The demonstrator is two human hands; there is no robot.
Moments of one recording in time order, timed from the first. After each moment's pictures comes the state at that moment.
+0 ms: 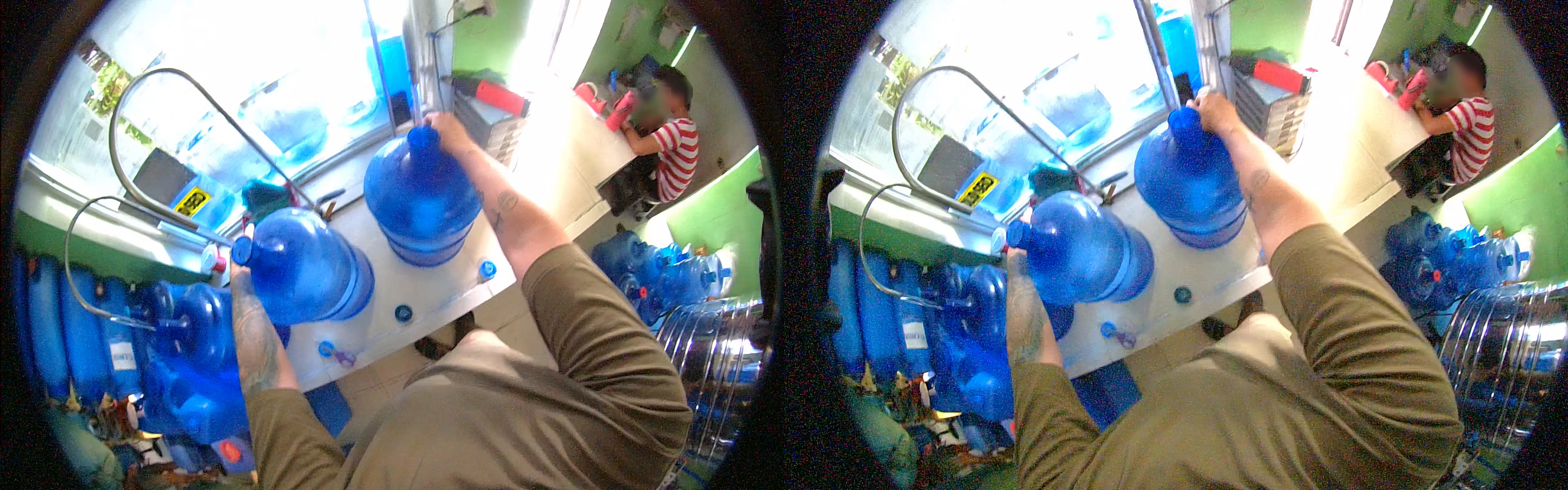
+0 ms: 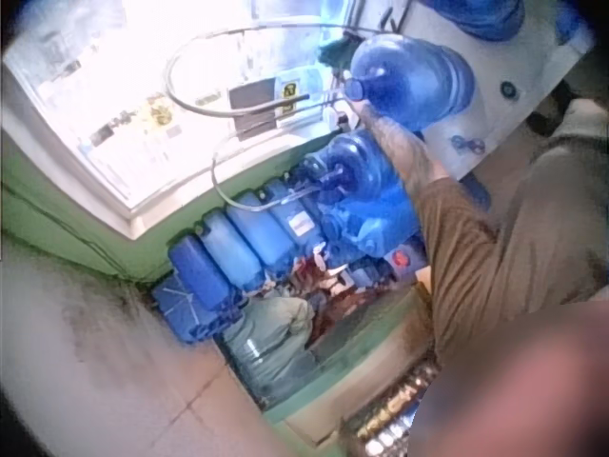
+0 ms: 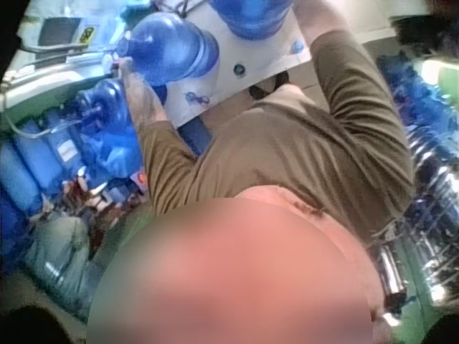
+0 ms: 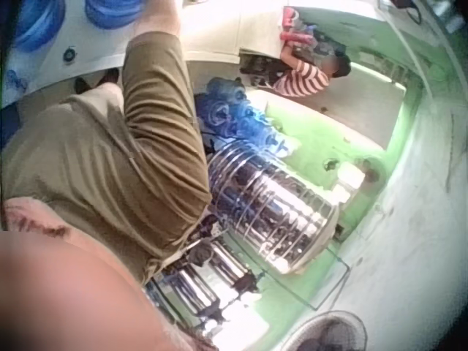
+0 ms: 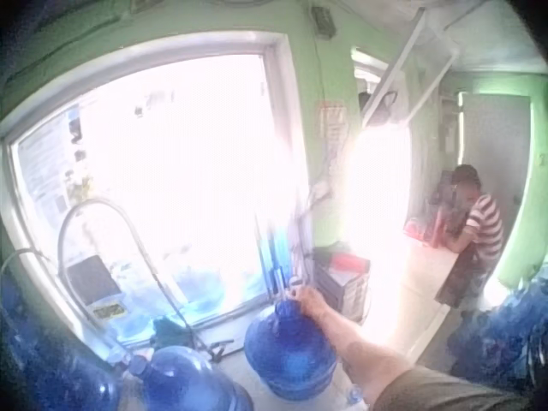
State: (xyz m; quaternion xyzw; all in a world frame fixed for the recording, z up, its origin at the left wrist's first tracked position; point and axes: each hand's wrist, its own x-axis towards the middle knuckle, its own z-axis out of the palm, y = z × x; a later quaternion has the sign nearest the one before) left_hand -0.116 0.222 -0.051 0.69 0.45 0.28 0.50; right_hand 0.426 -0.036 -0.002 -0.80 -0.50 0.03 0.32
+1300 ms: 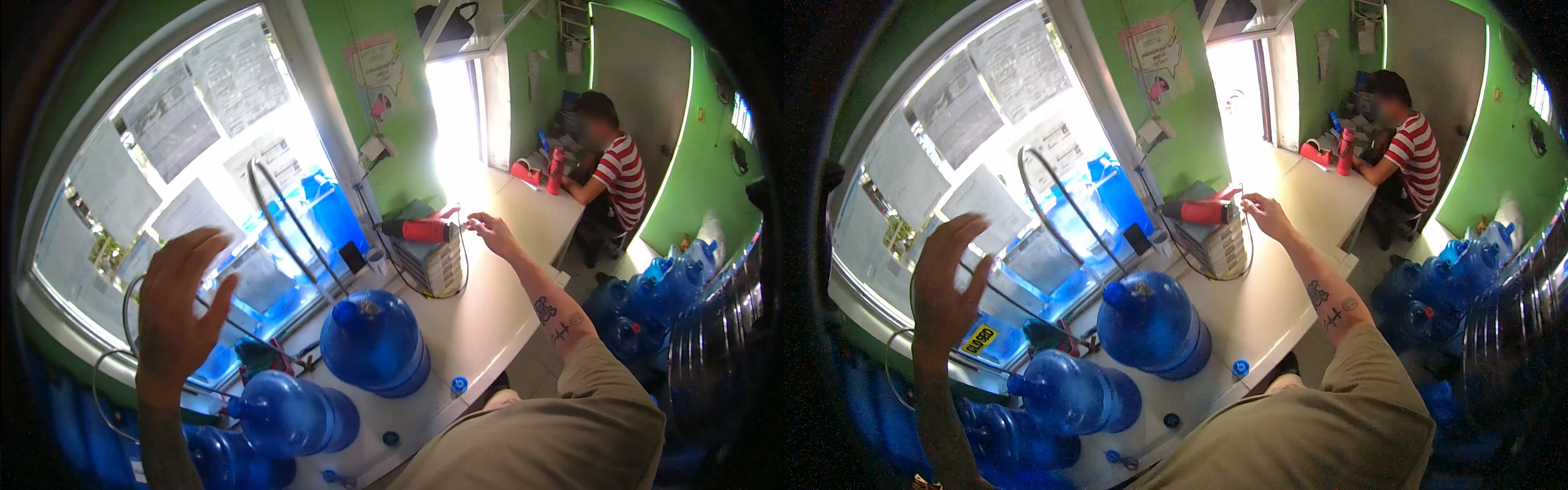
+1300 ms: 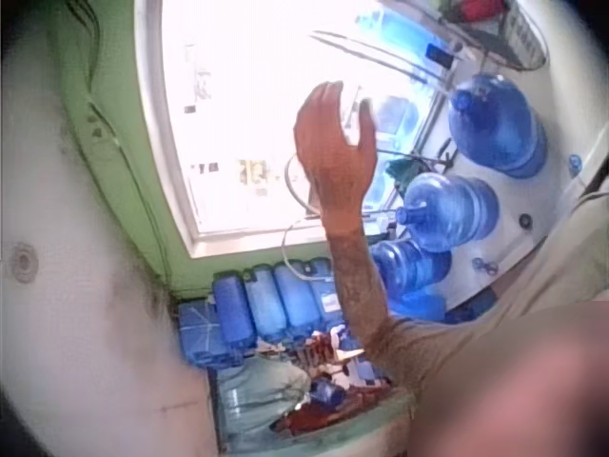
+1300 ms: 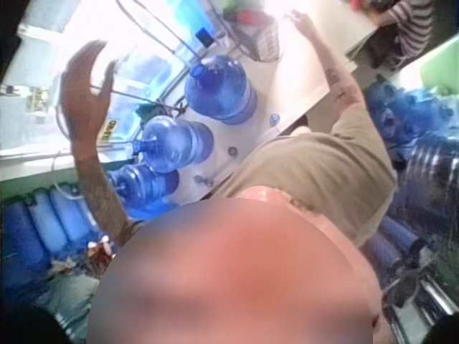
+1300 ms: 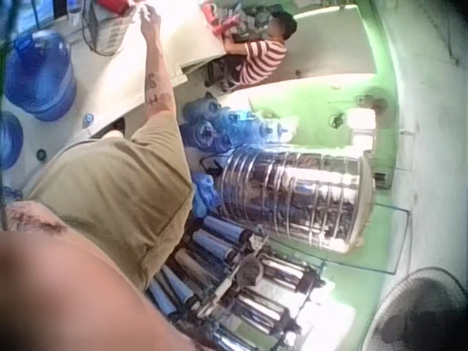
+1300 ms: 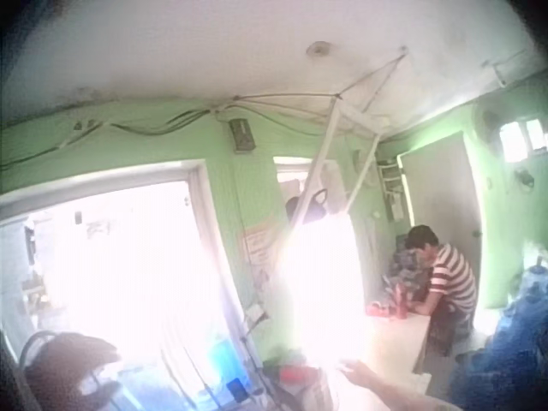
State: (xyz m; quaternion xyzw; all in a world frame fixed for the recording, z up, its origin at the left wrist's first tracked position) left_hand 0.117 -0.078 0.423 0.95 0.01 0.28 -0.15; right_hand 0.596 -0.282 0.065 -0.74 -0.35 0.05 0.58
